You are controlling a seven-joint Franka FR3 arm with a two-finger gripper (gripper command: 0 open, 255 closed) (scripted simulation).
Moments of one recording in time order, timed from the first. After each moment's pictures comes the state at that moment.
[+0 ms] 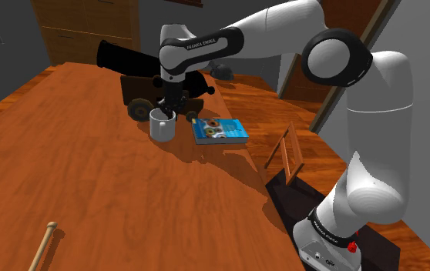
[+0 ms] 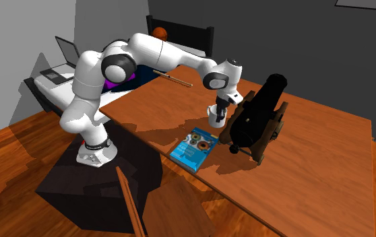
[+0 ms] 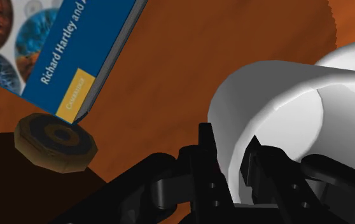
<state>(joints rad) 0.11 0.53 0.12 -1.52 -0.02 1.96 0.20</state>
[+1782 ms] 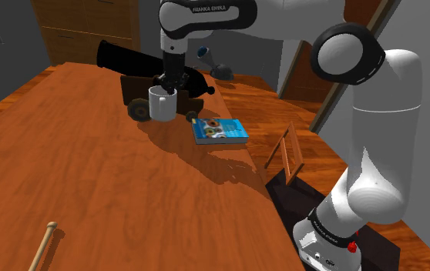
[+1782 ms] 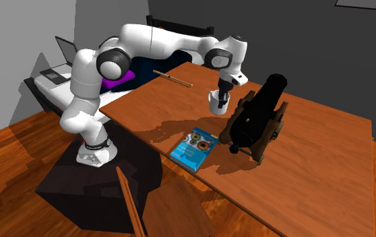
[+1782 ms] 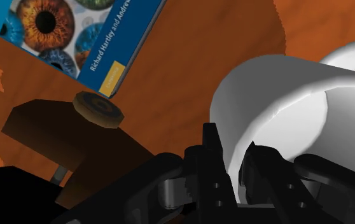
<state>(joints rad) 0.11 0.47 0.12 -1.35 -0.01 1.74 0.20</state>
